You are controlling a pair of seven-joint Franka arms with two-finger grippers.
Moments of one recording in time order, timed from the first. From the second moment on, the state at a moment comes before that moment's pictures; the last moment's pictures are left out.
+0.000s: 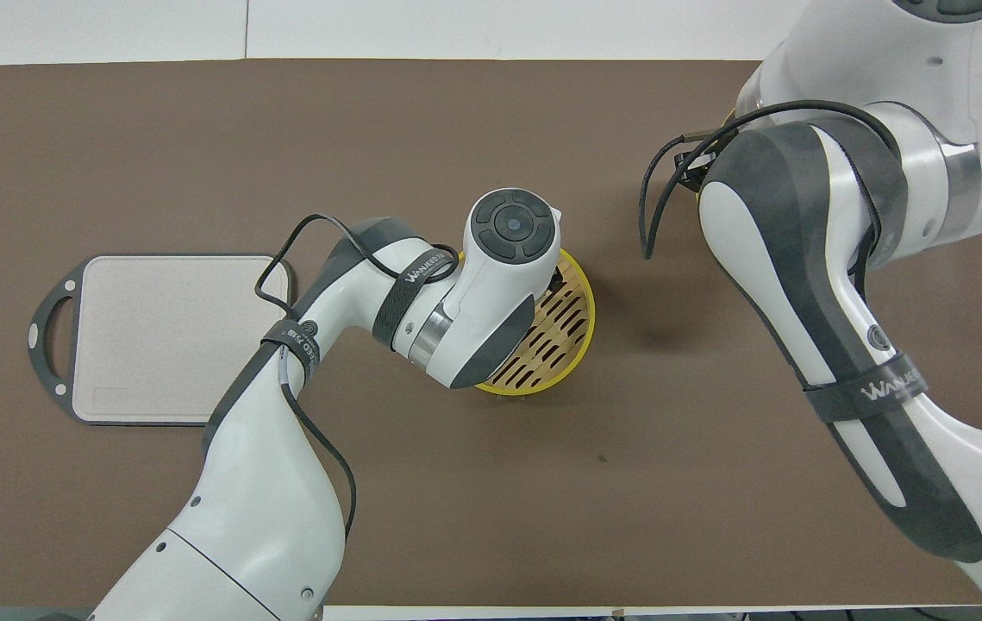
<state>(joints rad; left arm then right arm) -0.66 0.53 -0.05 -1.48 -0.01 1.99 -1.06 0.26 0.39 -0.02 -1.32 0.00 1.71 0.15</state>
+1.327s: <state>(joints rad) 0.01 0.03 -0.05 -1.61 -0.01 1.52 -0.24 0.68 0.50 -0.01 -1.35 0.01 1.93 0.80</state>
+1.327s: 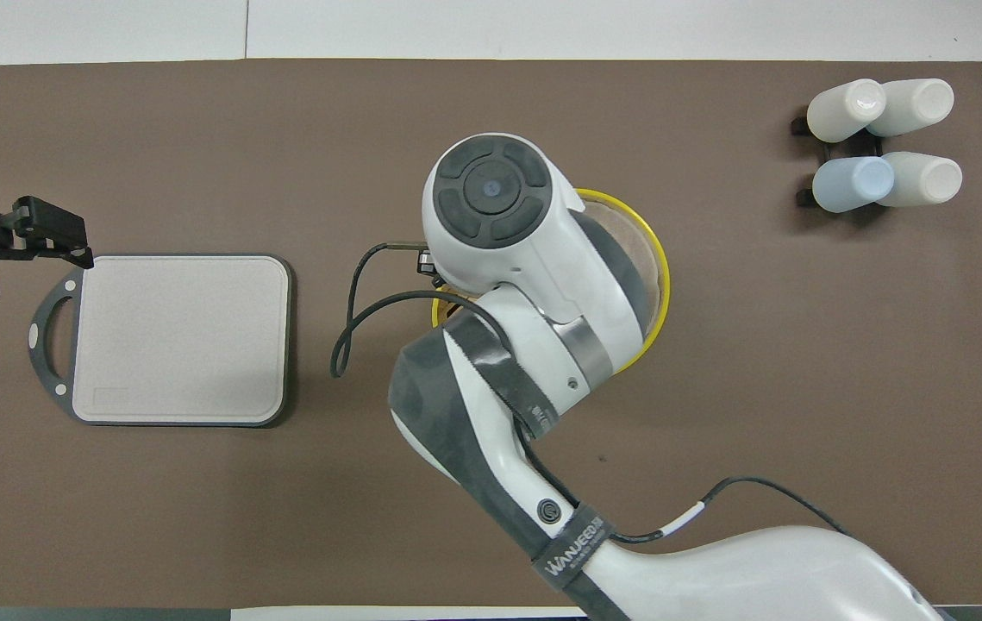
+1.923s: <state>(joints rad) 0.03 -0.01 -0.05 -1.66 -0.01 1.53 -0.15 0.72 0.57 -0.01 -1.35 -0.02 2.03 0.82</state>
